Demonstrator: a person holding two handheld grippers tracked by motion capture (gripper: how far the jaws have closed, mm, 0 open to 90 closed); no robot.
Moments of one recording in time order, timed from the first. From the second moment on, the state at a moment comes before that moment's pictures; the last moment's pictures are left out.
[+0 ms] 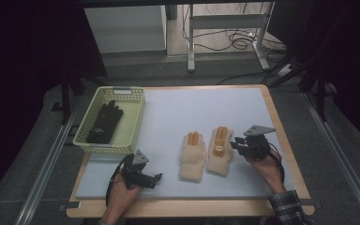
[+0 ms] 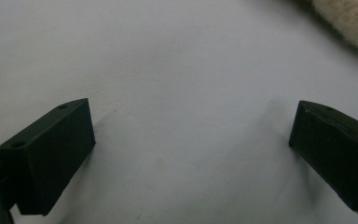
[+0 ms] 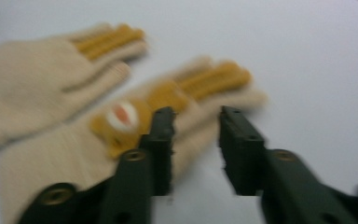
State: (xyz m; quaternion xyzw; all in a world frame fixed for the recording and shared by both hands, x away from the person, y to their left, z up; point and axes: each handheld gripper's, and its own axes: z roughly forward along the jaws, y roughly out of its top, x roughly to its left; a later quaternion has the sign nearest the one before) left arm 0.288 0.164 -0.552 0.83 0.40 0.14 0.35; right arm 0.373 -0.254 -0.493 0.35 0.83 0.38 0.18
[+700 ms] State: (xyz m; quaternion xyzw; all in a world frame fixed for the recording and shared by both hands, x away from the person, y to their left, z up) left arm 0.288 0.164 -0.552 0.83 0.40 0.14 0.35; right arm 0.400 -0.242 -0.518 0.40 0.82 0.37 0.19
